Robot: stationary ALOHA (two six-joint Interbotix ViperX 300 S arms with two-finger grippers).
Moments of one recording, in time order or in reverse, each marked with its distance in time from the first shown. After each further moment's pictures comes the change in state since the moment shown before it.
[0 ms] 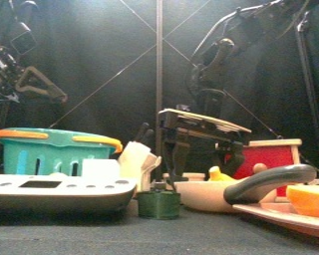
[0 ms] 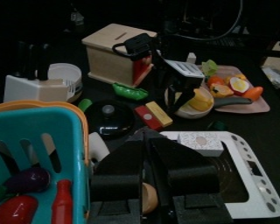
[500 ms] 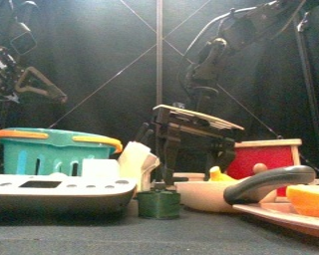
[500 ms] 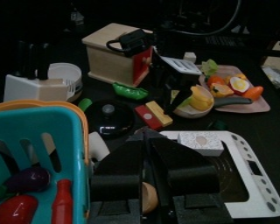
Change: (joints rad) left arm 0.000 0.000 0.003 0.000 0.000 0.000; right arm -0.061 0.003 -0.032 0.021 -0.003 0.003
